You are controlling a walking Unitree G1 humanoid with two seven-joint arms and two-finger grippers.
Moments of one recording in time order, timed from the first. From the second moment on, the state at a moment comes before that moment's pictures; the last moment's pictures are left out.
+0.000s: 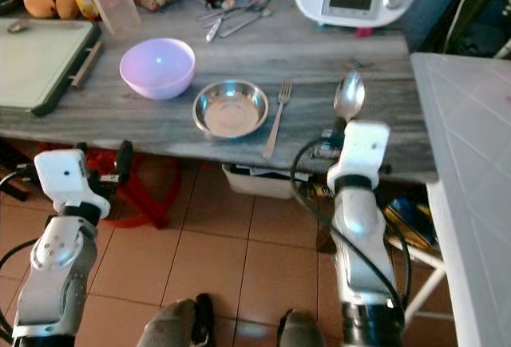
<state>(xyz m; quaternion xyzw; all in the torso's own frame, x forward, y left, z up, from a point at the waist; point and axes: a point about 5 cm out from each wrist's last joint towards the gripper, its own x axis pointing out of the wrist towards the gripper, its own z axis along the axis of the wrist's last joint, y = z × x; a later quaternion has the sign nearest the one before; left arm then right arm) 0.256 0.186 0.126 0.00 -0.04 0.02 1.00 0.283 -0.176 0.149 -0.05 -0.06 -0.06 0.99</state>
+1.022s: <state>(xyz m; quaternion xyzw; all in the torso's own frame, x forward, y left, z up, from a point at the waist) 0.256 0.177 0.126 -0.01 -0.05 0.00 1.00 0.279 -0.193 0.150 -0.07 -0.06 -0.08 0.99</state>
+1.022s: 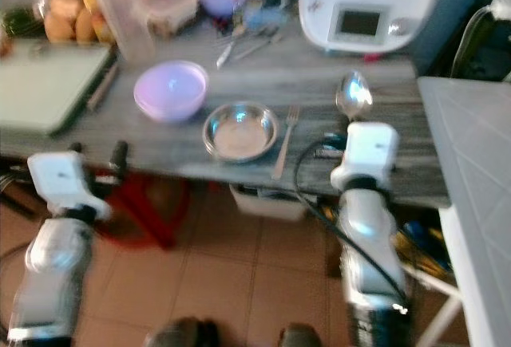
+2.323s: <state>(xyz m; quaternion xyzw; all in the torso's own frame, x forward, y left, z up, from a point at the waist) 0.244 0.190 0.125 0.02 -0.03 0.00 1.00 0.297 -0.217 0.141 0.01 0.00 -0.20 0.98</state>
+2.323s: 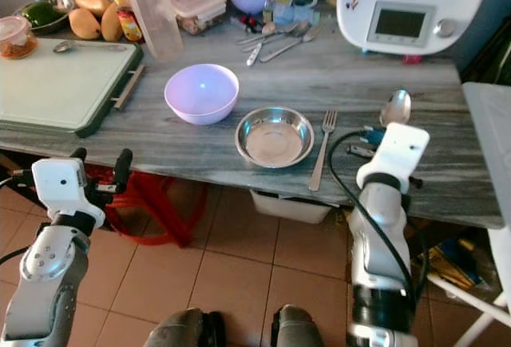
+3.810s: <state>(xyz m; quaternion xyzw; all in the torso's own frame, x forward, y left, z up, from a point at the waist) 0.243 0.187 0.128 0.02 -0.02 -0.02 1.00 0.334 -0.185 0.145 0.07 0.02 -0.08 0.99</state>
